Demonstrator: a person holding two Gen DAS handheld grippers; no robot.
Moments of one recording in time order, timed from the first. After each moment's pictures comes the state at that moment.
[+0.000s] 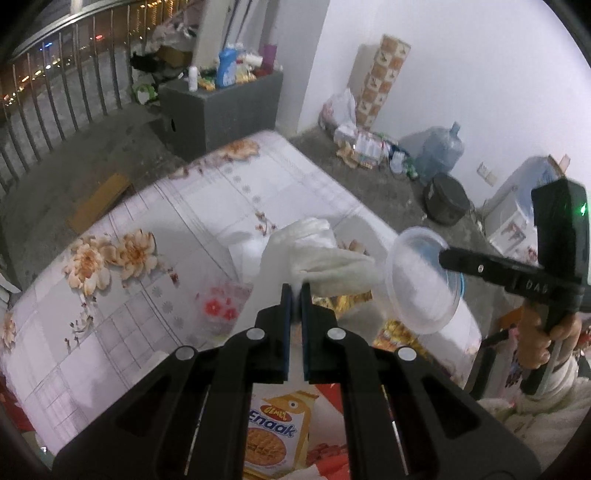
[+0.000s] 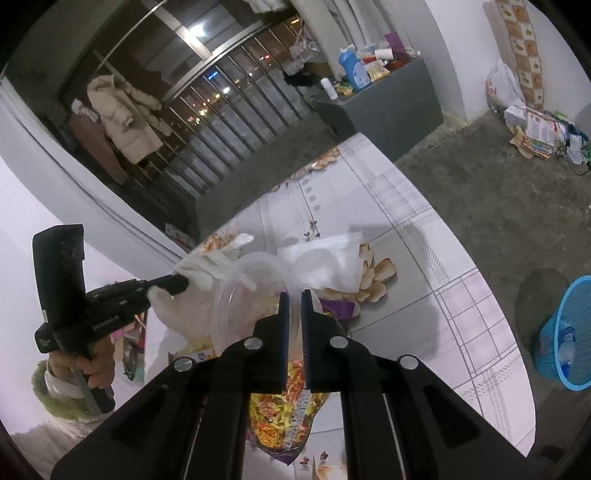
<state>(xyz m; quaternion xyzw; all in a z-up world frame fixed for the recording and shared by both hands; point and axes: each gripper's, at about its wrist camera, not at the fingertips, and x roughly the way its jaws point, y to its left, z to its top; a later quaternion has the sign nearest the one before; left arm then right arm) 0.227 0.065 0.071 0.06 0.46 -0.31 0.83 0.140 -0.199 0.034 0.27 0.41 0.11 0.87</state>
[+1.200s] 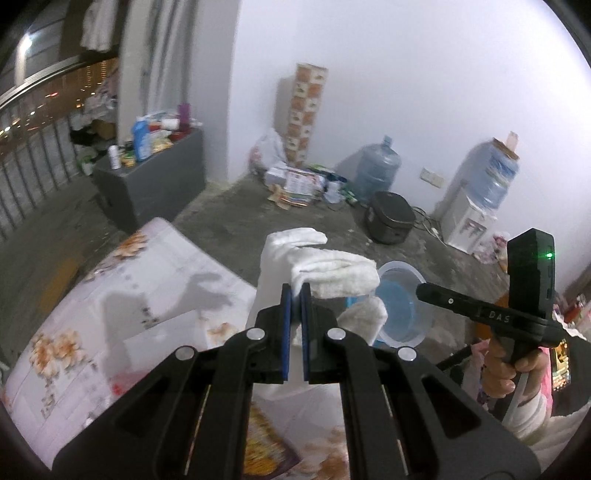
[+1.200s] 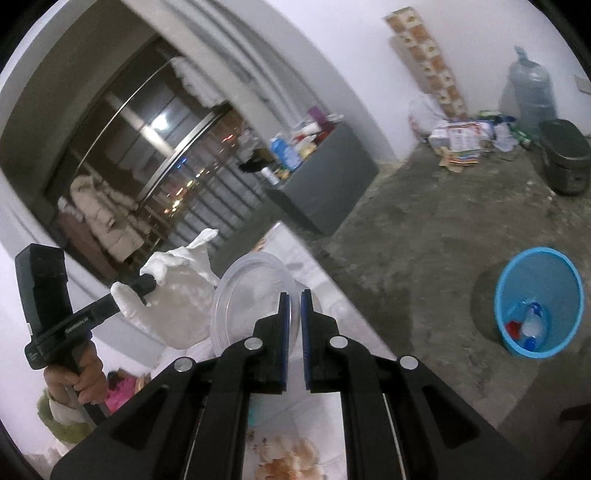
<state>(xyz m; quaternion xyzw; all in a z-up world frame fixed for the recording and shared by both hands) 0.159 -0.104 0.139 0.10 0.37 -0.42 0.82 0.007 -0.341 0.047 0.37 0.28 -0.01 0.89</state>
